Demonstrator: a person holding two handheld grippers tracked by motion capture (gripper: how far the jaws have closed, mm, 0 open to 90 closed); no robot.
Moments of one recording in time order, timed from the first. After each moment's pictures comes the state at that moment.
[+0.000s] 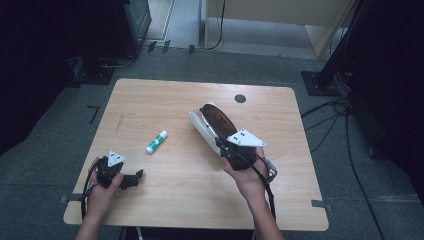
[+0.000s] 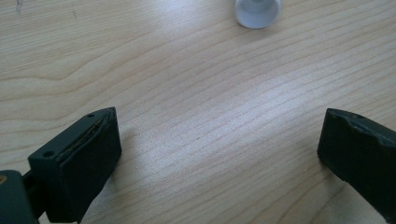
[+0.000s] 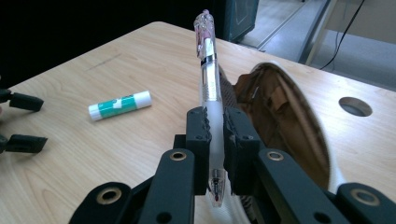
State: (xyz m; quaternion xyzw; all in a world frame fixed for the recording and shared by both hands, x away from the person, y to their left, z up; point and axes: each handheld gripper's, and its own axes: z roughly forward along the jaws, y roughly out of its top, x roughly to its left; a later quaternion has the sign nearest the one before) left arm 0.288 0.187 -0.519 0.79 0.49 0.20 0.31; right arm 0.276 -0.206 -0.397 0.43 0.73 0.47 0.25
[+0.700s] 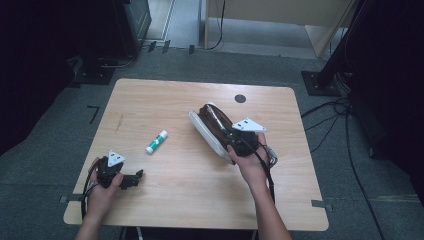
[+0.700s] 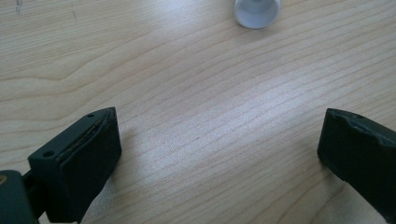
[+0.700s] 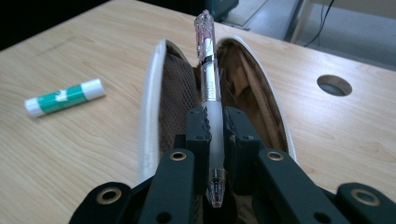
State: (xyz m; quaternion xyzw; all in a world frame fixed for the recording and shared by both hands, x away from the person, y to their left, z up) left arm 0.288 0.187 -0.519 0.79 0.49 0.20 0.31; right arm 0.324 -0.222 -0.420 0.47 0.74 0.42 0.24
